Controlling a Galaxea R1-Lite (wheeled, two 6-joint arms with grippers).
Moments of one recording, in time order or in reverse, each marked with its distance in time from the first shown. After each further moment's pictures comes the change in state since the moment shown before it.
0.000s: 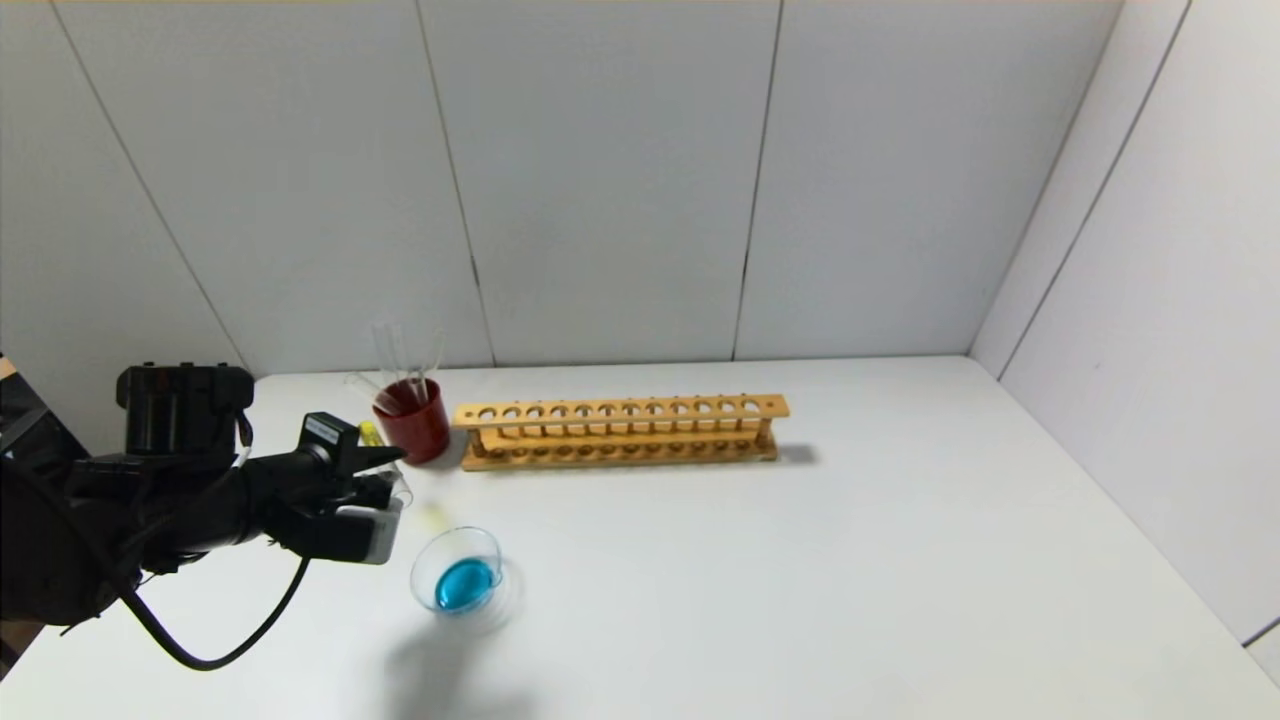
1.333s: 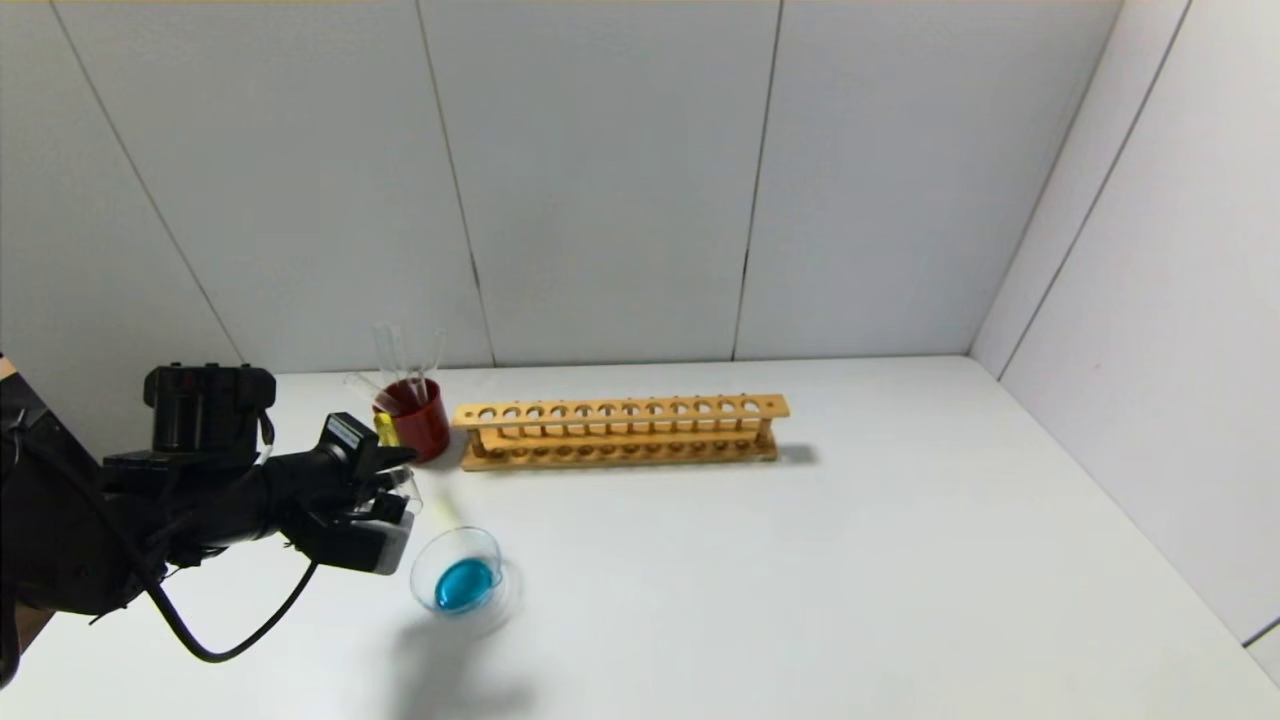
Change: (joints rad) left arm -0.016 0.046 -0.023 -0.016 0.000 0.131; right arm 0.002 0.000 0.000 0.000 0.000 0.000
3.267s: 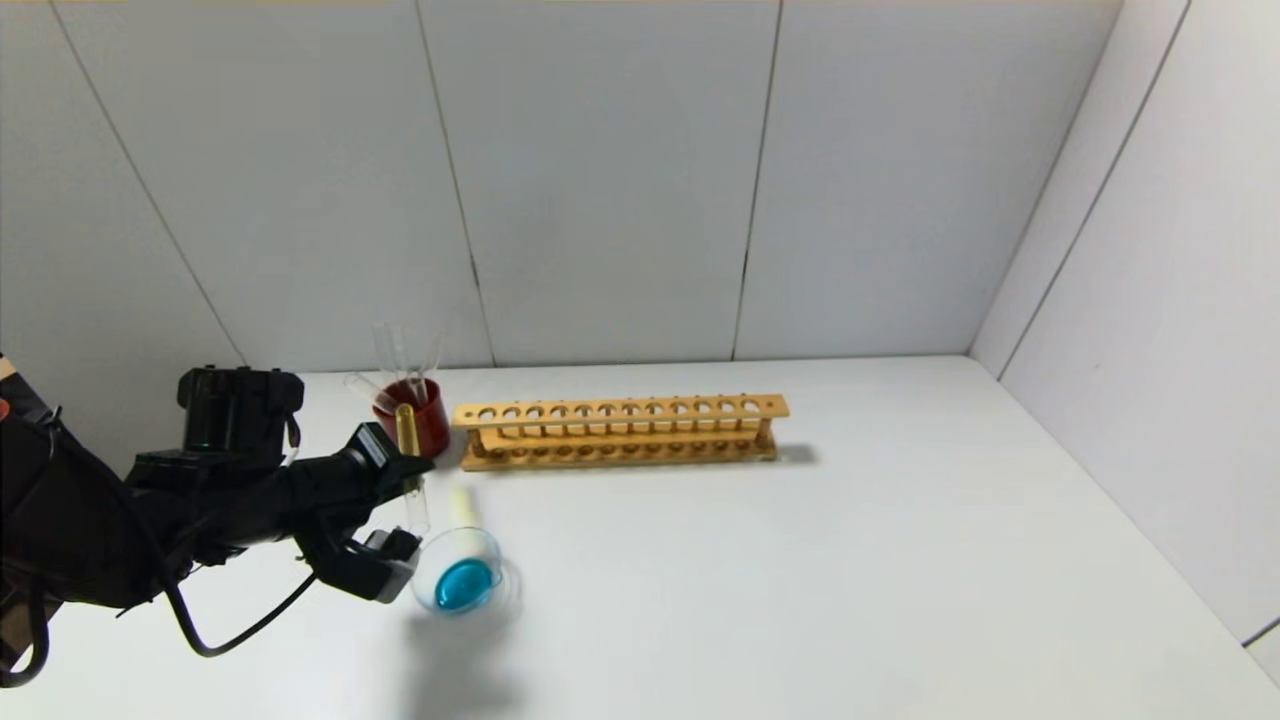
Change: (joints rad) left arm -0.039 0.032 -0.024 0.031 0.041 0.255; right arm -0.001 0.000 0.000 0.000 0.000 0.000
